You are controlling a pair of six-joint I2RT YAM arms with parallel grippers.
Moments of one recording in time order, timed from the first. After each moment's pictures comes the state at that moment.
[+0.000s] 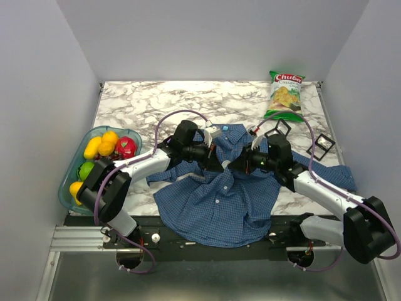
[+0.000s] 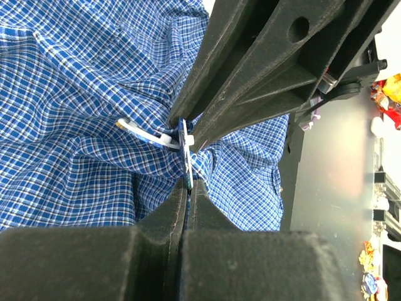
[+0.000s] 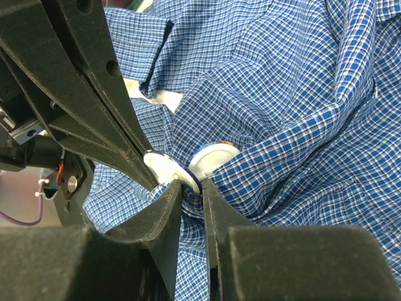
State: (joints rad) left arm -0.65 1.57 0.91 0.07 0.86 -0.29; right arm 0.48 1.16 0.55 0.16 -0.55 0.38
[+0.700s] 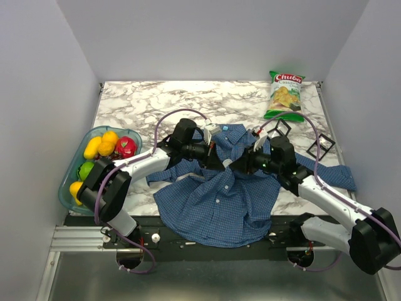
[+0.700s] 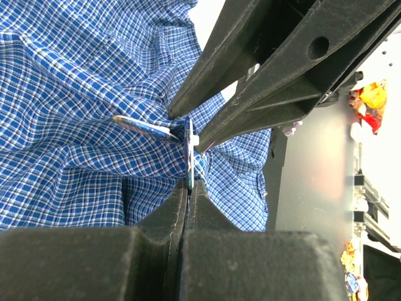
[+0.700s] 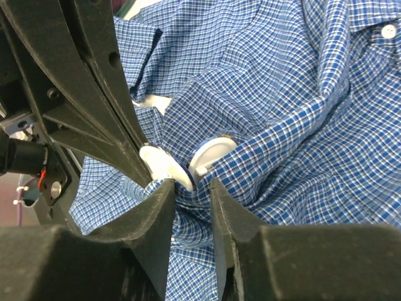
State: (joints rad) left arm -0.64 1.57 0.92 0.10 0.89 -0.35; right arm 0.50 1.07 0.55 0.08 -0.45 0.33
